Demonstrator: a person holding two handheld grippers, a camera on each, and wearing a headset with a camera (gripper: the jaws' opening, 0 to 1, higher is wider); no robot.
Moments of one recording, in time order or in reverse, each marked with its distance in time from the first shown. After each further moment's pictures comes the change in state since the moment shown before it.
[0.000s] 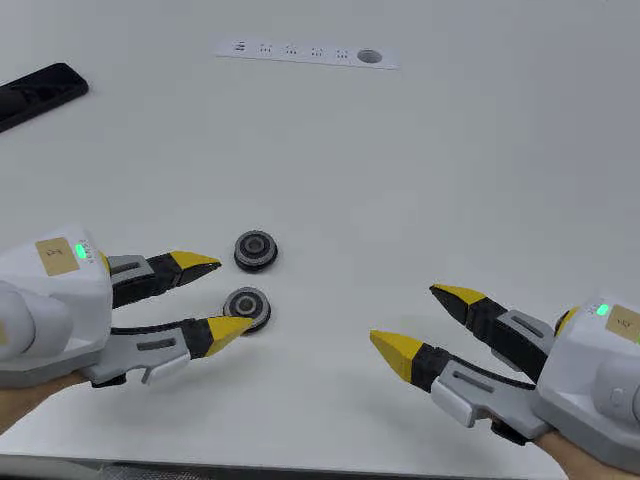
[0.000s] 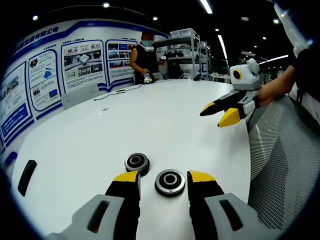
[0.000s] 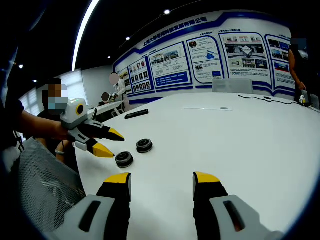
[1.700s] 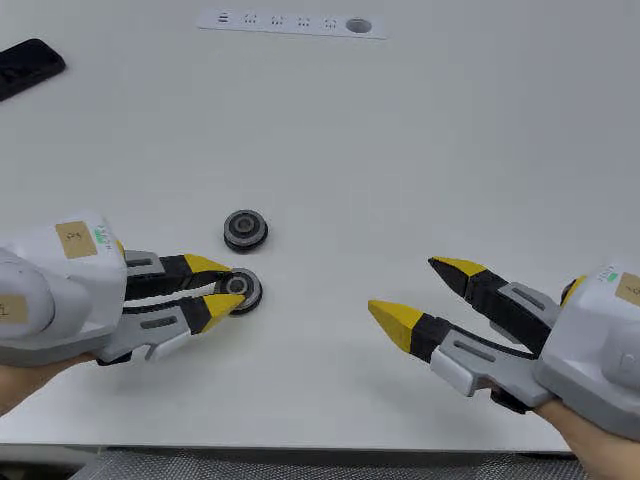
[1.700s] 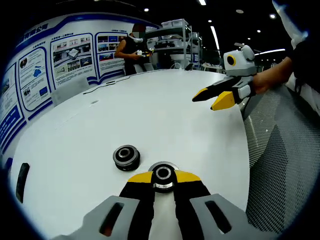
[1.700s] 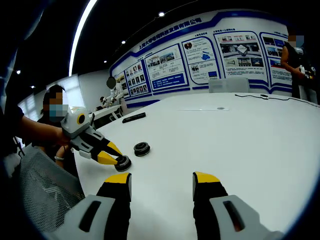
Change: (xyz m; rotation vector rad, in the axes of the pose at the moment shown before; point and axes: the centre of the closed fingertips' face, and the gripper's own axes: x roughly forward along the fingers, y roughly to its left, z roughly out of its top) left arm 0.010 -0.011 -0.019 0.043 0.099 -0.080; right arm -0.001 -0.006 0.003 0.038 -0.022 -0.016
